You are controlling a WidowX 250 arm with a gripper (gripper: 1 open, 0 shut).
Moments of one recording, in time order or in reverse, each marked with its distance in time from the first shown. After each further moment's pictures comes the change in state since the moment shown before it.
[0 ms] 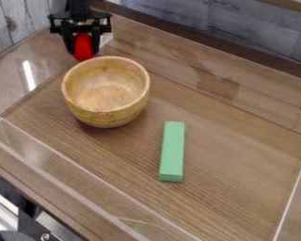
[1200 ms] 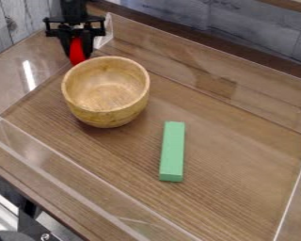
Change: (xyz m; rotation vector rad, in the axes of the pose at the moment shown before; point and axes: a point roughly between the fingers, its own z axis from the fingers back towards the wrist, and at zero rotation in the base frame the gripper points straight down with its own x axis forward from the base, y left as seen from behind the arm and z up) arm -0.005 0.008 0.000 -0.060 0.041 -0.178
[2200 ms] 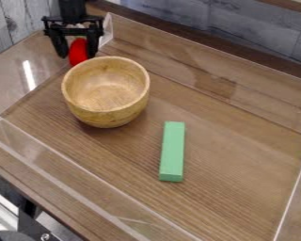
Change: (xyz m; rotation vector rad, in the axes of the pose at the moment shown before) arm -0.006 0.000 0.003 0.002 0.042 -0.017
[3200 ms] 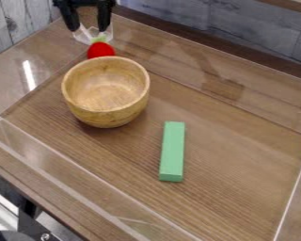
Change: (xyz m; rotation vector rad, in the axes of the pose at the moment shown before) arm -0.009 -0.029 0.049 -0.026 -0.022 -0.061
